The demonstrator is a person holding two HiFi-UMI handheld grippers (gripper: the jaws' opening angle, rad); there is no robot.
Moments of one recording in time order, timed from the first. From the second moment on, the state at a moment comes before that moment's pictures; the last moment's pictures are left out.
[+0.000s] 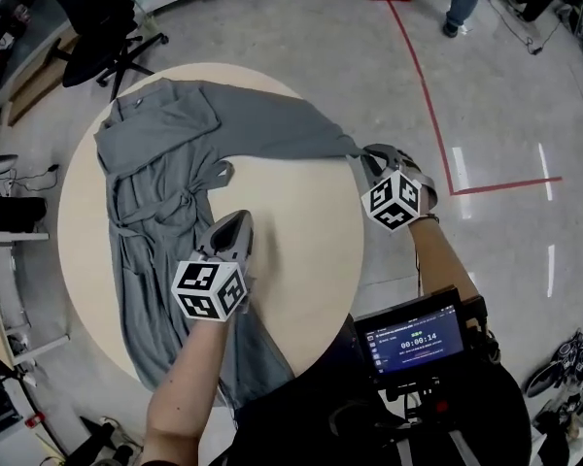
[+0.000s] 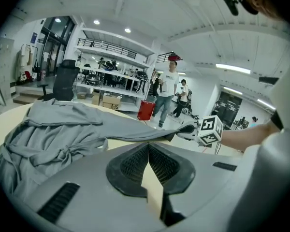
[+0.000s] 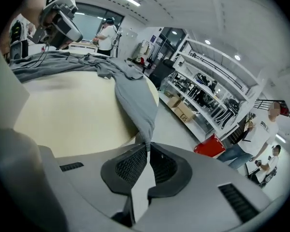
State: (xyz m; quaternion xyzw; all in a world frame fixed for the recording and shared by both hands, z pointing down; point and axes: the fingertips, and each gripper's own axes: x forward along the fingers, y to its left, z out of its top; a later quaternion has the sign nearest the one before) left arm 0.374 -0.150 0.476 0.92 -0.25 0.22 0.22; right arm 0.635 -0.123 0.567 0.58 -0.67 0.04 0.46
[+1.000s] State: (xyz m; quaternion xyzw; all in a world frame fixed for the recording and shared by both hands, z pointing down) left arm 0.040 -0.277 0.473 0.90 -0.37 0.07 0.22; right arm 0.340 -0.454 0.452 0.56 -0.63 -0.10 0.53
